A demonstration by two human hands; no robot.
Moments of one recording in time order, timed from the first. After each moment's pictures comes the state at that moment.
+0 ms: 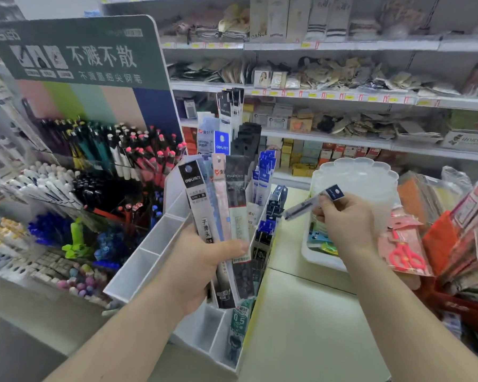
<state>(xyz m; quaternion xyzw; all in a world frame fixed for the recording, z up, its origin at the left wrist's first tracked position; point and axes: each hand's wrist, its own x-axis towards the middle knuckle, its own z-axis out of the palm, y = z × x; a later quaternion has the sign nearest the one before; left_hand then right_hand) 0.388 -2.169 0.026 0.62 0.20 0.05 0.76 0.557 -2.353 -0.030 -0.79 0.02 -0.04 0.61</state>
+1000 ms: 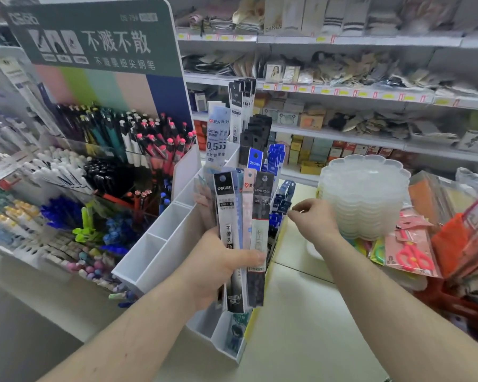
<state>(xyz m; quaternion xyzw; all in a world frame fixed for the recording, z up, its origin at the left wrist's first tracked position) 0.388 -2.176 -0.001 0.64 0.17 -0.01 0.75 0.569 -2.311 -0.057 -0.89 -0.06 0.10 0.44</state>
